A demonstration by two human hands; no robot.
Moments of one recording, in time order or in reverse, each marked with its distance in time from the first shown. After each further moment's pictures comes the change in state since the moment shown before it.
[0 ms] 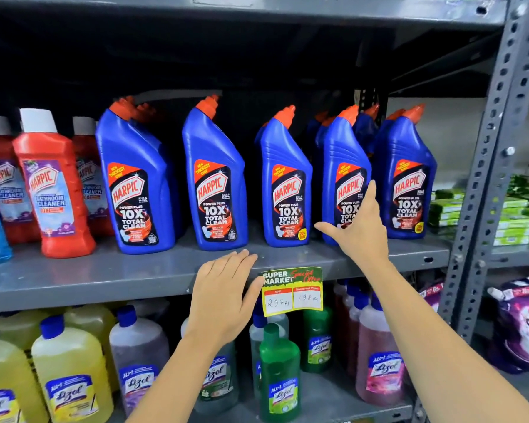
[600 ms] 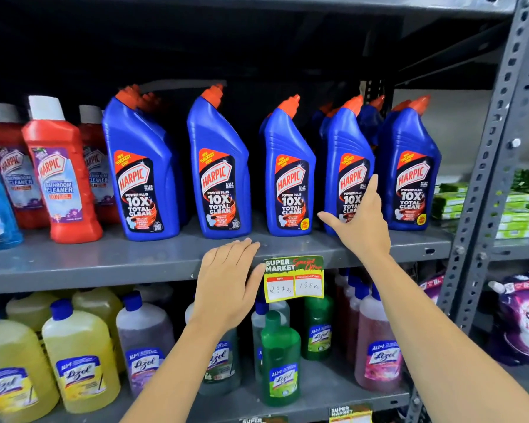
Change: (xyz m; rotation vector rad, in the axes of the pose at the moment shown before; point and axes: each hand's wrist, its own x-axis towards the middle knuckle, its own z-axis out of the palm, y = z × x) left_hand -0.004 0.003 0.000 -0.017 0.049 0.008; right_hand -0.004 0.007 0.004 0.018 -0.006 -0.042
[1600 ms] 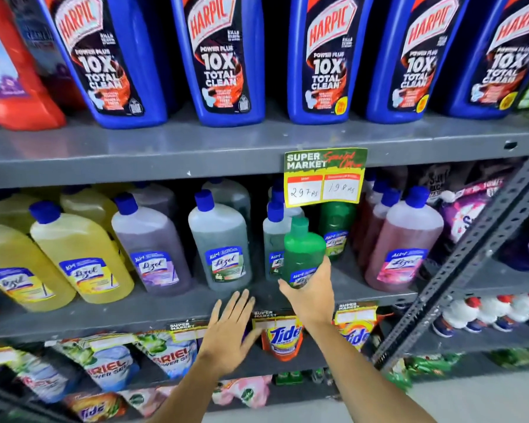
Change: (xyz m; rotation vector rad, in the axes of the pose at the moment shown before) left_hand -0.258 -0.052 0.182 0.015 -0.755 -0.092; right_hand -0.278 0.088 0.156 0.189 -0.350 0.470
